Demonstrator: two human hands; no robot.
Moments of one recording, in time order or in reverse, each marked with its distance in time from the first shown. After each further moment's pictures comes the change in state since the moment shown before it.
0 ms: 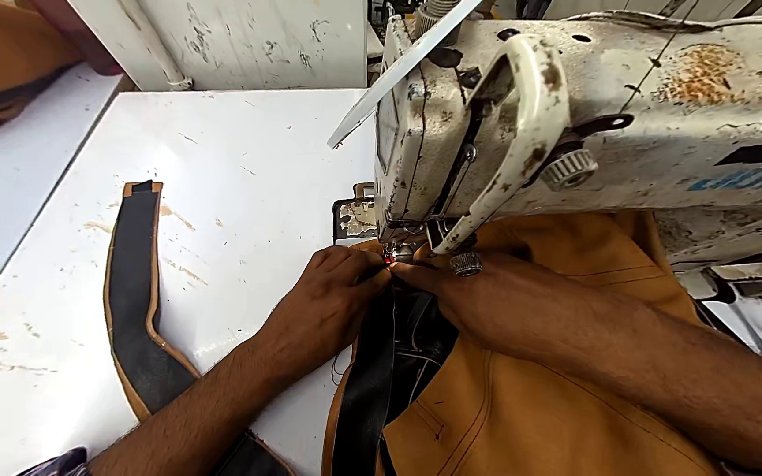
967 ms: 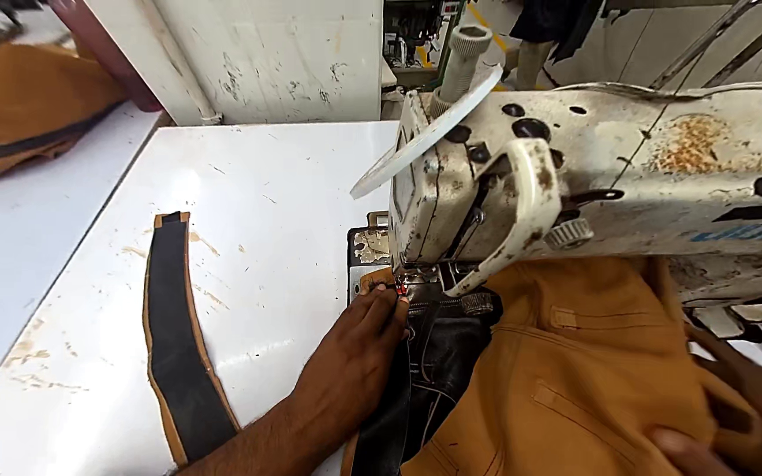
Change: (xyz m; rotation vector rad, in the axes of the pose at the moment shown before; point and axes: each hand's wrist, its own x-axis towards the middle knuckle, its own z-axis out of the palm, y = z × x) left_hand -0.005 0.036 0.019 0.141 0.036 -0.196; right_hand -0.186 0.012 0.019 0.615 0.214 0.809
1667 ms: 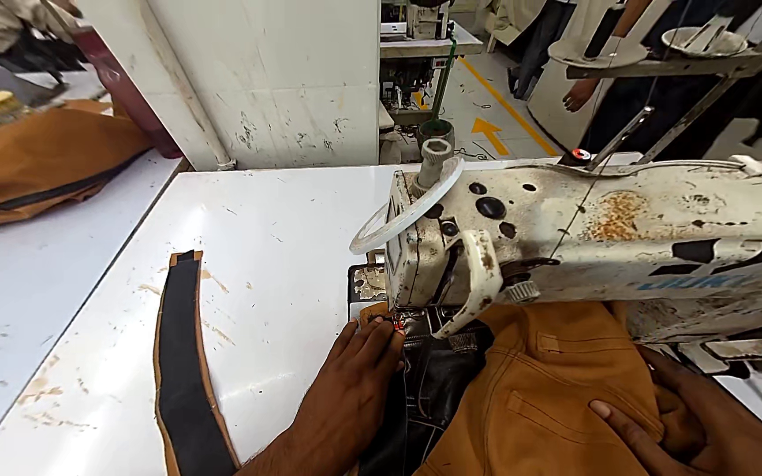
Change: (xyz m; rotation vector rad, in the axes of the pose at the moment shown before) left_hand 0.004 -0.004 -0.002 0.052 -0.002 -0.003; right_hand 0.025 0.000 0.027 -0.045 0.243 -0.079
